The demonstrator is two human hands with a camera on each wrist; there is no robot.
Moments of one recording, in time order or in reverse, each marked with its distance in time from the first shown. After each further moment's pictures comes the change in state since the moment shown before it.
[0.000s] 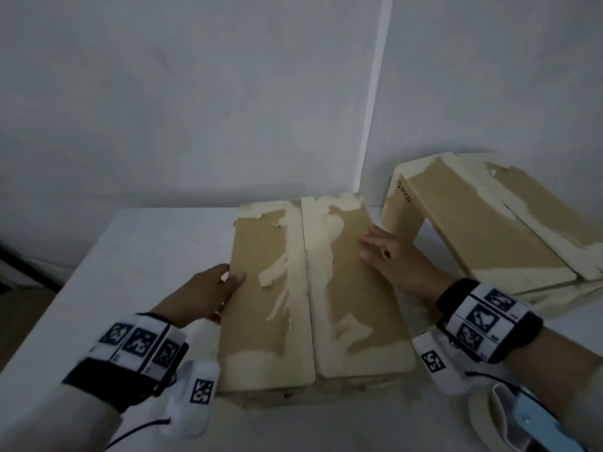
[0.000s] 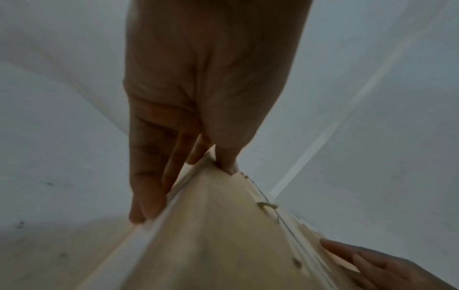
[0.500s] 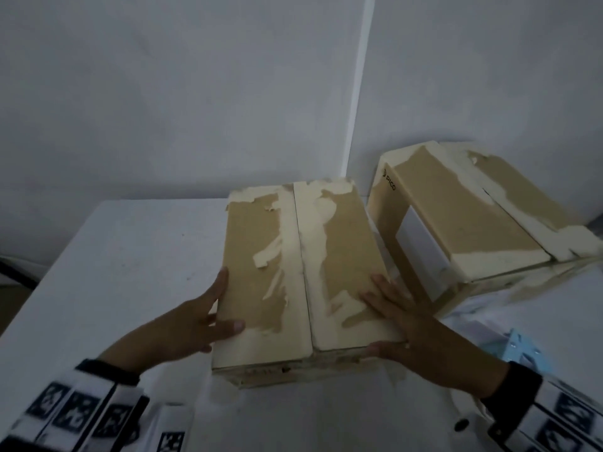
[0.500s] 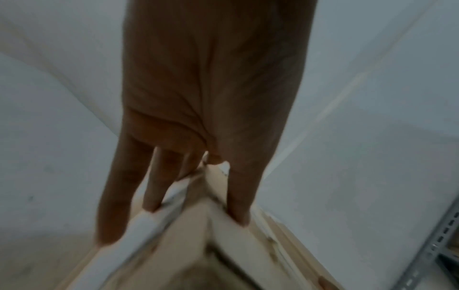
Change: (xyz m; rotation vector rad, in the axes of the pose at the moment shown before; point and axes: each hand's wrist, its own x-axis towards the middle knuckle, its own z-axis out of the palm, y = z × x) left_hand -0.038 -0.024 0.012 -0.056 -0.344 0.136; right_hand -0.112 0.014 0.023 -0.193 -0.274 -0.074
